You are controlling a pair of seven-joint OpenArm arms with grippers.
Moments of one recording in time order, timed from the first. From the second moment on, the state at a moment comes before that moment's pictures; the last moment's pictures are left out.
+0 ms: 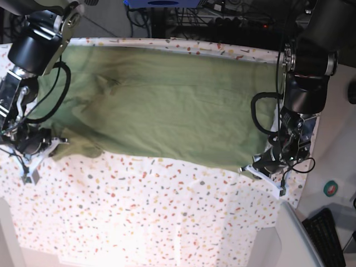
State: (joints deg) left arm -25.6 -17.0 5.4 37.6 -26.8 -9.0 21.6; right arm 11.6 2.9 30.6 79.4 2.1 33.4 -59.9
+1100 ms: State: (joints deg) left arm -19.2 -18.4 5.3 46.4 -27.1 -9.0 21.8; right arm 22.1 11.6 30.5 37.3 1.2 33.4 -12.6
